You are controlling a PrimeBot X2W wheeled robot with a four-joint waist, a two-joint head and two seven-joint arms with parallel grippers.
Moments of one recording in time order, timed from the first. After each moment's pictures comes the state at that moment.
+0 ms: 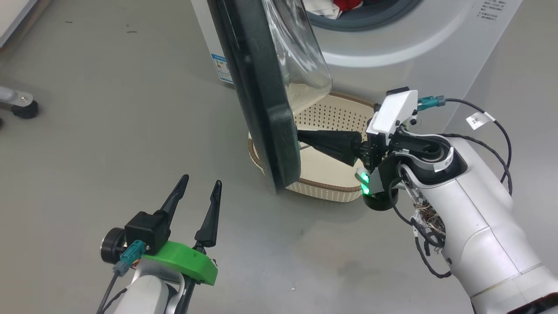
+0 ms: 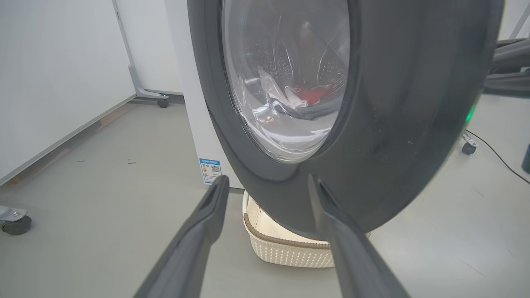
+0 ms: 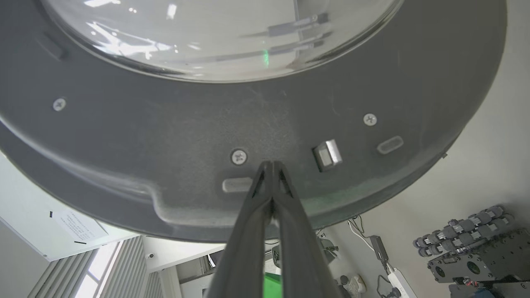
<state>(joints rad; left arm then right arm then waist) -0.22 0.03 -0.33 0.31 -0.38 -0.07 -0.25 -0.71 -0.07 0.45 0.51 1.85 -0.13 0.77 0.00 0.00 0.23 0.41</state>
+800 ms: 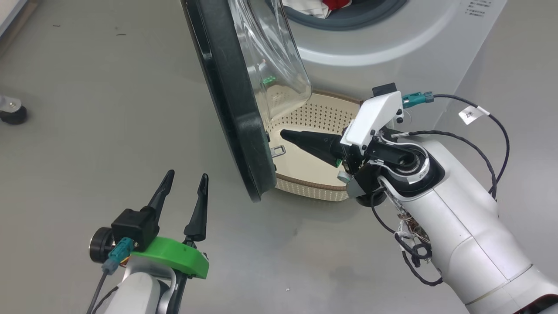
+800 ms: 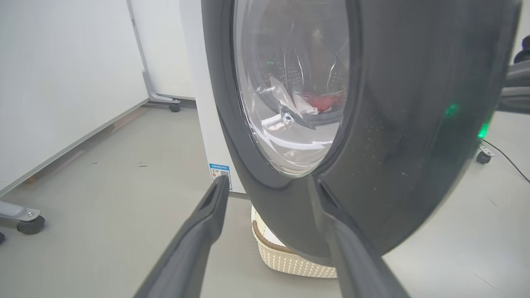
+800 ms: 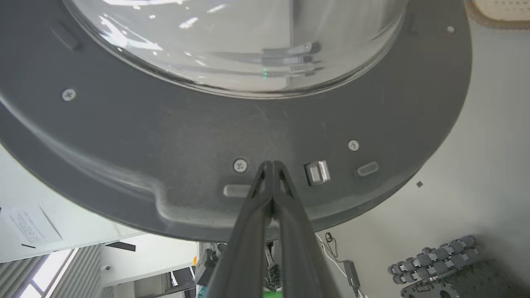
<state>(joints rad) -0.22 0.03 -0.28 0.30 -0.38 -0.05 -0.25 -0.70 -0.07 0.59 0.43 1.82 -0.11 0.60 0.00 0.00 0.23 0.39</state>
